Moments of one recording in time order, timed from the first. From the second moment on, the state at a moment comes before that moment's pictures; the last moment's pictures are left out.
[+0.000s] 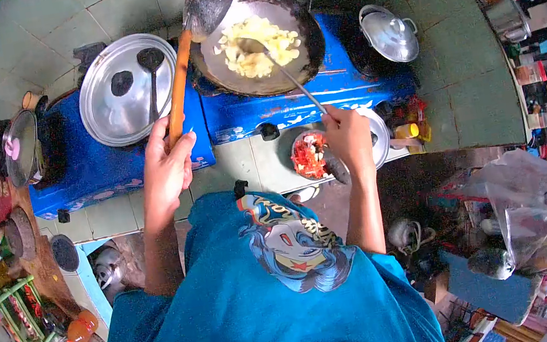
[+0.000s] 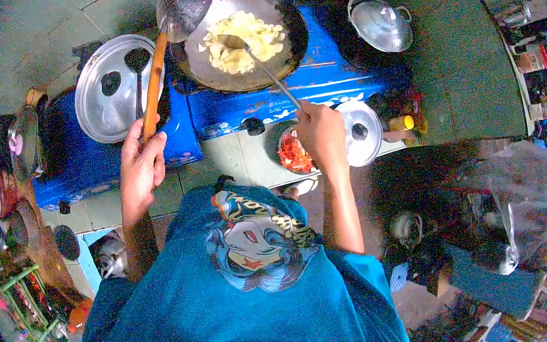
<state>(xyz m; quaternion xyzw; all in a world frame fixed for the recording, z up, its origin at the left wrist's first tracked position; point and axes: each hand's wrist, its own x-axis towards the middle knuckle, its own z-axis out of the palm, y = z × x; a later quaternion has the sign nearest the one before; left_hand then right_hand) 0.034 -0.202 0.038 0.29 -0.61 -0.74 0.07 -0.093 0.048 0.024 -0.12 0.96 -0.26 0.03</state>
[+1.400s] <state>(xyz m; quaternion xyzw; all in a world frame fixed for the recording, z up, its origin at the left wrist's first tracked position) 0.033 -0.200 0.039 0.30 -0.59 -0.75 0.07 -0.109 0.032 0.016 -0.13 0.96 -0.25 0.03</state>
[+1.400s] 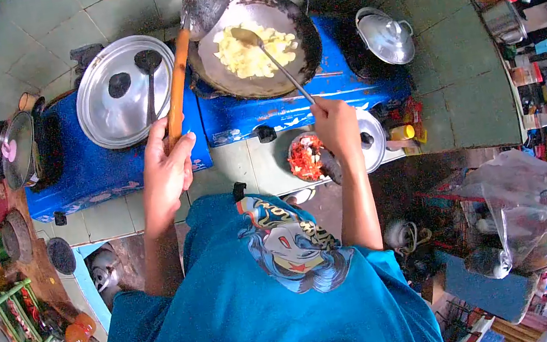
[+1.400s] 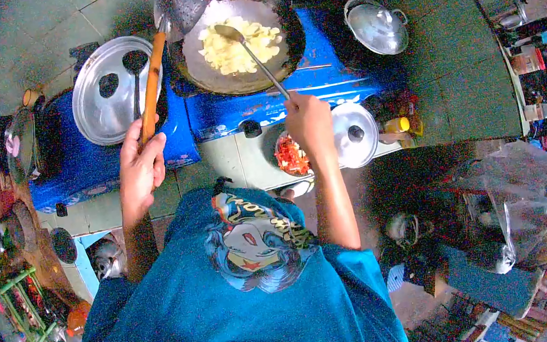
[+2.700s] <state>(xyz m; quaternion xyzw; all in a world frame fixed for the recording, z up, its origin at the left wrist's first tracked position) 0.028 -0.193 0.041 0.29 -0.61 -0.74 0.07 -0.100 0.066 0.010 -0.09 0.97 -0.24 -0.03</state>
